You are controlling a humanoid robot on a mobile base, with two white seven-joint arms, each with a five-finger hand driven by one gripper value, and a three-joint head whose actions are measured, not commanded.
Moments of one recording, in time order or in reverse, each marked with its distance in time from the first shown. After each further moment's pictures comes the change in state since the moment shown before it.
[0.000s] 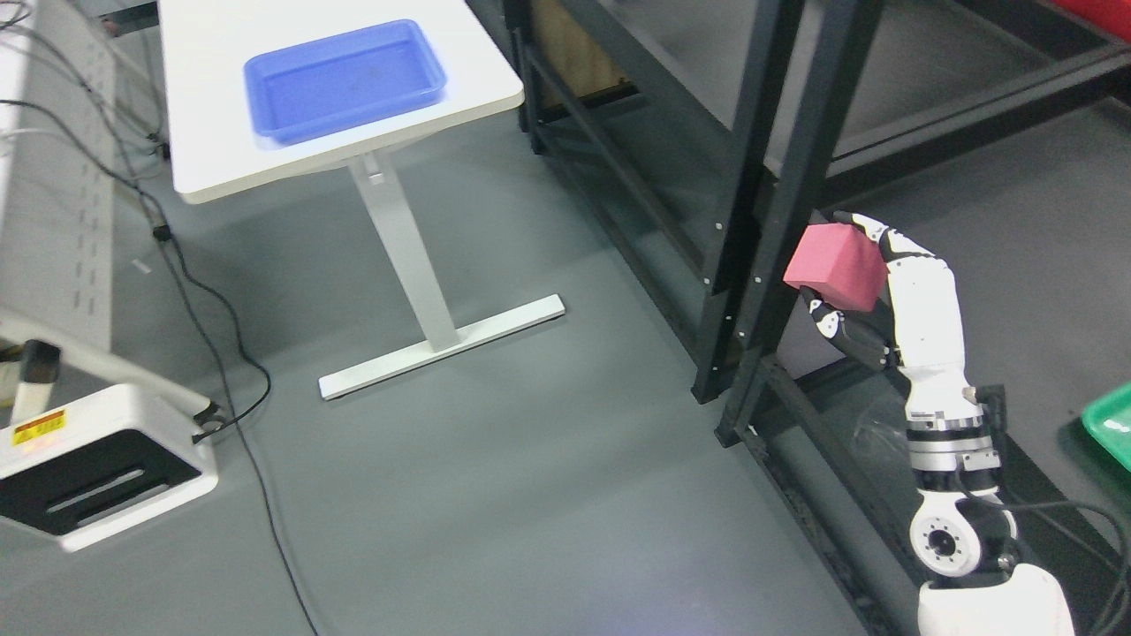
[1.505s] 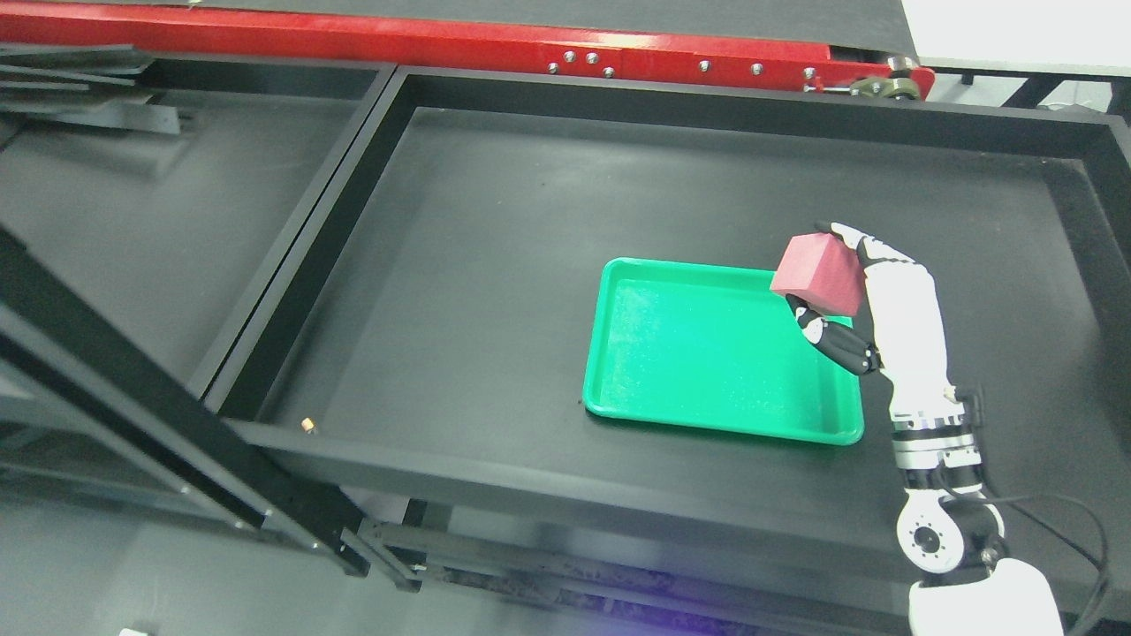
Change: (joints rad) left arm 0.000 0.000 0.000 0.000 0.000 0.000 0.000; right arm -0.006 0.000 0.020 0.025 0.053 0.033 -0.002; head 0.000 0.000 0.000
